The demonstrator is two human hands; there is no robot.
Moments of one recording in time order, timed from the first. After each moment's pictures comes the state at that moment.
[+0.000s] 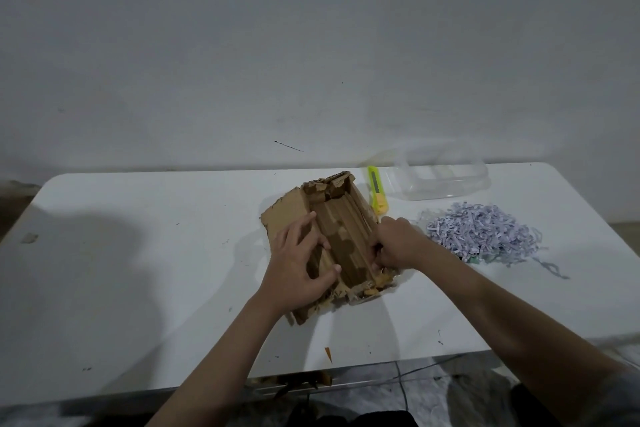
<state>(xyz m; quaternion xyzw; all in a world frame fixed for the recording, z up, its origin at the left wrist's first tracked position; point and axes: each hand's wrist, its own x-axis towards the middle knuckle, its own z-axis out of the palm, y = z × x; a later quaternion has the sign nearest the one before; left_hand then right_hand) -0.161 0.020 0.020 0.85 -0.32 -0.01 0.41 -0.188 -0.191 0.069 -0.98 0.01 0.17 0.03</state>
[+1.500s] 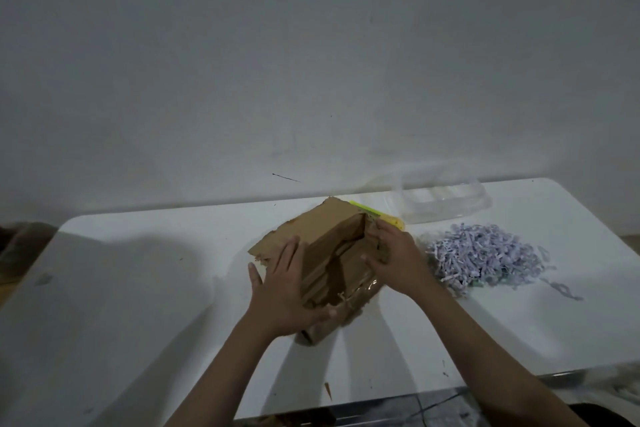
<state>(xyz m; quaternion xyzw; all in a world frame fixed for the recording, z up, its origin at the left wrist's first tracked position) -0.156 0.025 0.049 0.94 -0.27 -0.12 0.15 -0.195 -0.206 0.045 -0.94 0.12 -0.06 0.32</state>
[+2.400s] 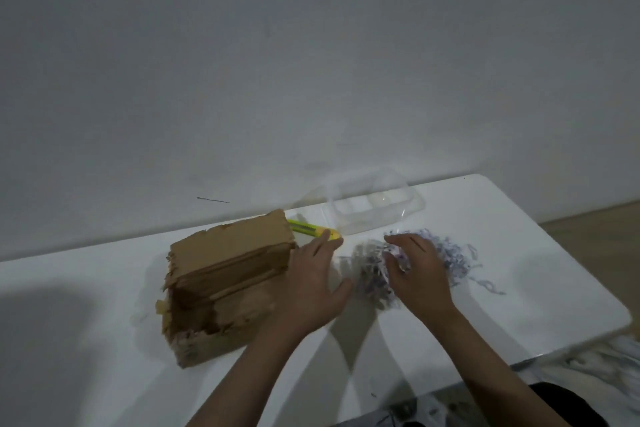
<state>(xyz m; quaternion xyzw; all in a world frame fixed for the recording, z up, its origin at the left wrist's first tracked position) -0.186 -0.127 0.077 0.87 -0.36 -0.04 0.34 -0.265 -0.312 0.046 -0.90 0.16 -0.30 0.27</state>
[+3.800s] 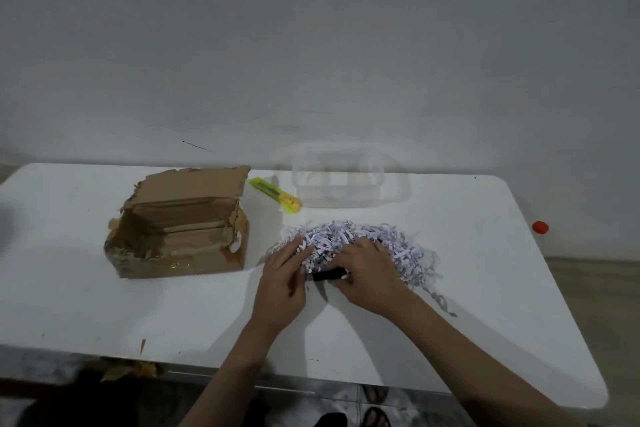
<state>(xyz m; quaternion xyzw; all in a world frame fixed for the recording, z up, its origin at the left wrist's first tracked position) -0.251 -0.226 -0.040 0.88 -0.22 0.10 0.42 -0.277 -0.414 0.019 -0.97 -0.14 -0.04 0.19</state>
